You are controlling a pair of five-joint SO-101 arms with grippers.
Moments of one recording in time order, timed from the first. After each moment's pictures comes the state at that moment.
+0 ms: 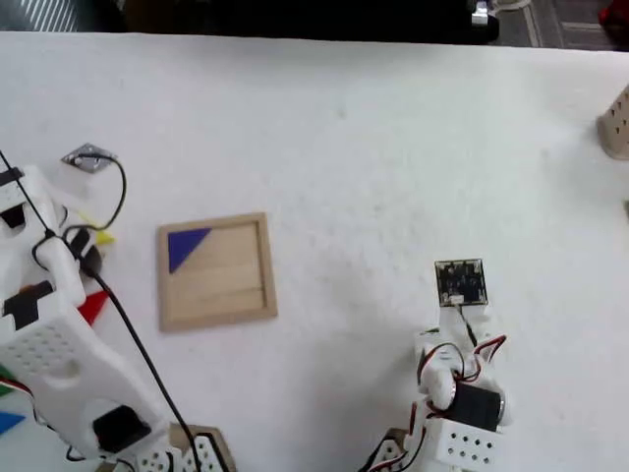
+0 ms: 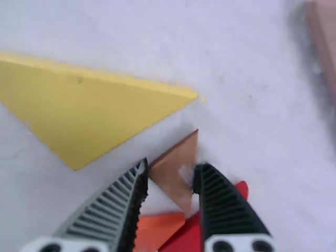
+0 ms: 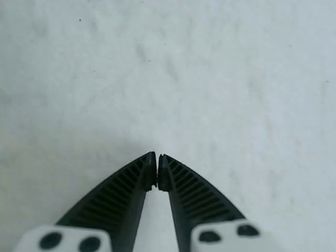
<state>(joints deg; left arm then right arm) -36.3 29.8 -1.2 75.6 -54.0 11.0 -102.4 96.5 72.3 19.3</state>
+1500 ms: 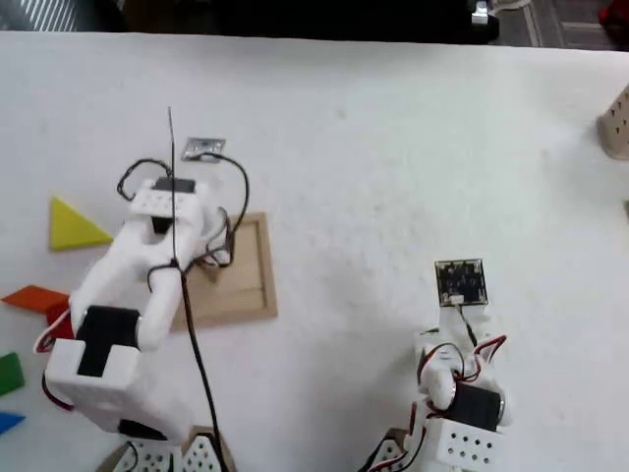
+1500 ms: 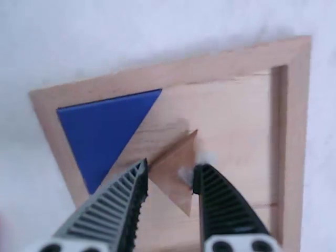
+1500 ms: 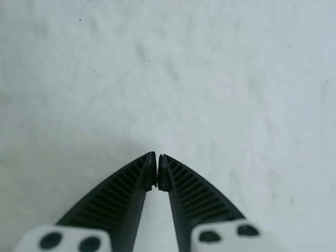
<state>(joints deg) -0.3 9.5 25.3 61.9 4.2 11.0 -102.4 96.5 72.3 19.3</state>
